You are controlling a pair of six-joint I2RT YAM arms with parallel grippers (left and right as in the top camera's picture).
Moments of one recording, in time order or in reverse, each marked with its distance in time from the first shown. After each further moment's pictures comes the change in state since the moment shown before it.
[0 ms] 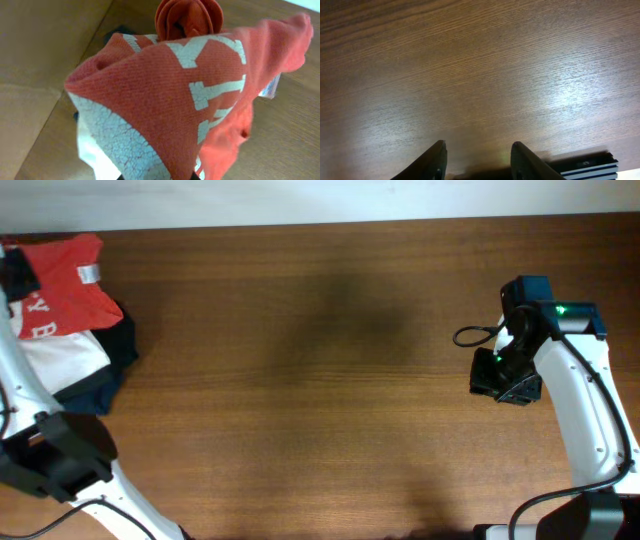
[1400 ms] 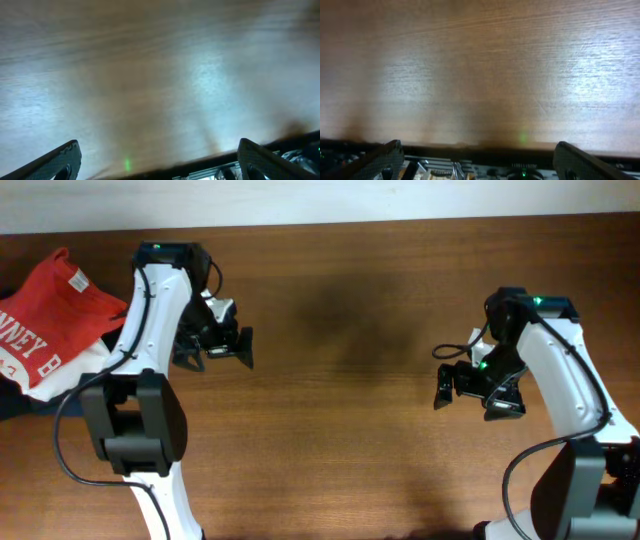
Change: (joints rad) left arm -0.557 0.001 -0.512 -0.322 0.357 -0.034; right arm -0.001 0.132 -0.048 -0.054 -0.197 -0.150
